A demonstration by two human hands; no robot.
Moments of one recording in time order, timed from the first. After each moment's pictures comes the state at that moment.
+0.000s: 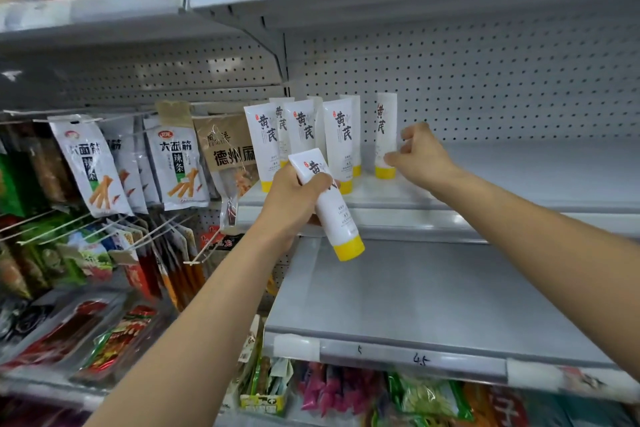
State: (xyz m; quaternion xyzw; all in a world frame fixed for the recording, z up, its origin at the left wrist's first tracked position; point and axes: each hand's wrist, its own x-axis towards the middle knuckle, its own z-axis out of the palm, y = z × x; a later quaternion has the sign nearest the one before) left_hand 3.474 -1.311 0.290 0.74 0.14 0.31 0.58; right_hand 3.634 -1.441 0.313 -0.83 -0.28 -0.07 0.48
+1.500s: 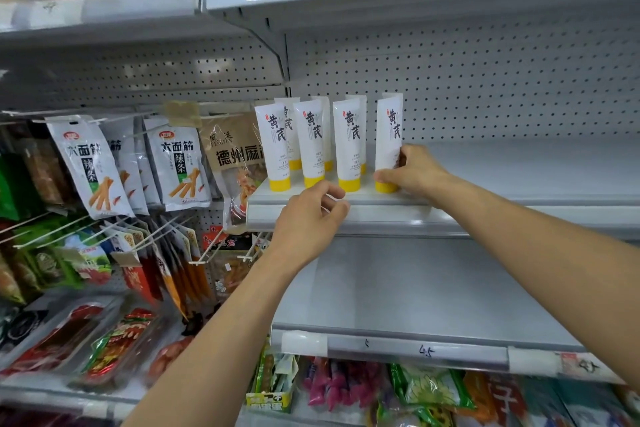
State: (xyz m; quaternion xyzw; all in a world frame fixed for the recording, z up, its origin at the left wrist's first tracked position) left_hand 3.460 -1.301 0.264 0.89 0.10 0.30 0.34; right_hand 3.627 -1.425 0.295 -0.83 -0.27 0.01 0.49
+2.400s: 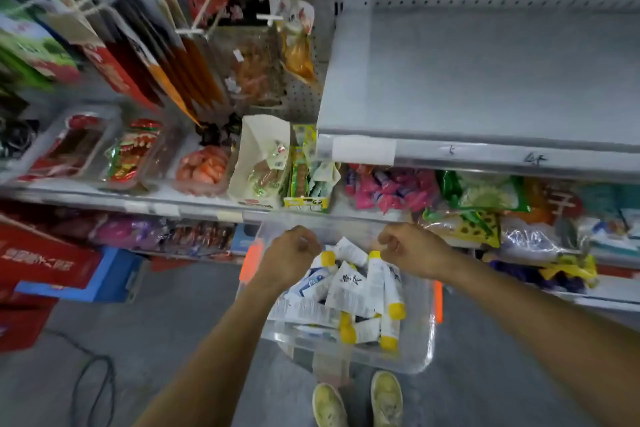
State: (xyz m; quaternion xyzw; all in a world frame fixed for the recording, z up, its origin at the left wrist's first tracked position) left_hand 3.335 -1.196 -0.113 0.80 0.35 -0.10 0.48; right_hand 3.475 -1.392 -0.104 -0.87 -0.34 0.30 0.16
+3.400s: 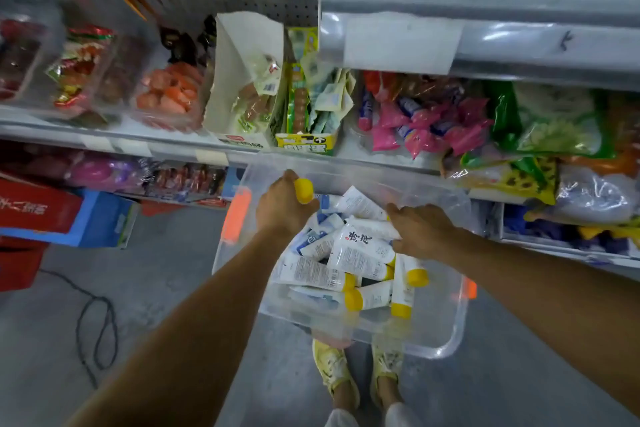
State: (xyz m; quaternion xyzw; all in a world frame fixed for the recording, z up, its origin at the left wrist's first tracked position) left_hand 3.366 -1.170 -0.244 0.88 0.39 -0.05 0.26; right_hand 3.483 -1.376 -0.252 -0.83 -0.49 0.21 -0.14
